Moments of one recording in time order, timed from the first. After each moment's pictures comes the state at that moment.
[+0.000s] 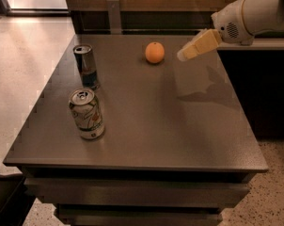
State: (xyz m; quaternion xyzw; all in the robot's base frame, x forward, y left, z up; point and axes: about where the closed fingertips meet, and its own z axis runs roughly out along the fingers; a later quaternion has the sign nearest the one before) arm 0.656 -0.158 0.957 -0.43 0.78 0.13 0.44
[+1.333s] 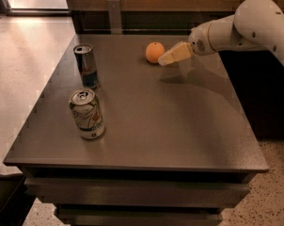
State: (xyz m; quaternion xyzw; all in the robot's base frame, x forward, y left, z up) arm 0.739 -0.125 0.886 -0.39 0.78 0.15 0.47
